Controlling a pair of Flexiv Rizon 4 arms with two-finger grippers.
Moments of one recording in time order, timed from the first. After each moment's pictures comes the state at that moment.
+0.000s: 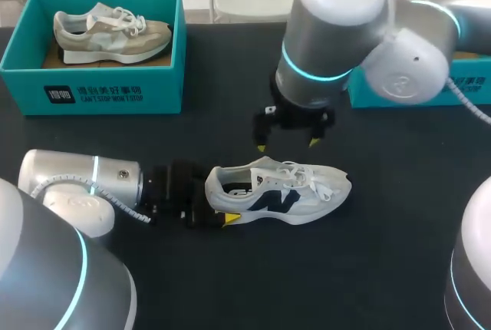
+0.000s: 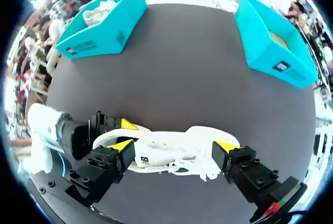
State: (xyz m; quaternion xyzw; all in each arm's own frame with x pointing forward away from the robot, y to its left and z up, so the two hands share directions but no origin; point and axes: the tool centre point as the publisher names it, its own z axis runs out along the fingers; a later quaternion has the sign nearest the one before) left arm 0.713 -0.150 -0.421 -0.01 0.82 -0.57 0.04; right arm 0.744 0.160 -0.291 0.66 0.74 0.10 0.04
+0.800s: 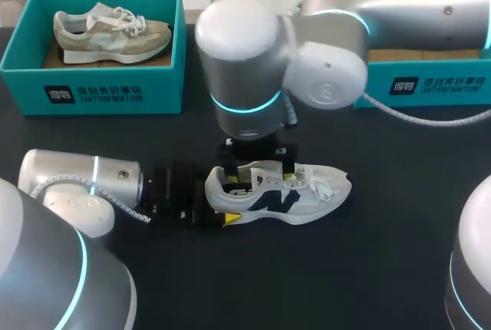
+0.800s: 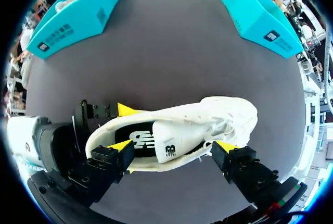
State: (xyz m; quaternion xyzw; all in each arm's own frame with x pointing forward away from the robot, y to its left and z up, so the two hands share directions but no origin) left arm 0.713 -0.150 -0.421 -0.01 0.82 -0.57 0.04; right arm 0.708 0.202 -0.336 0.72 0.69 -0.01 0.07
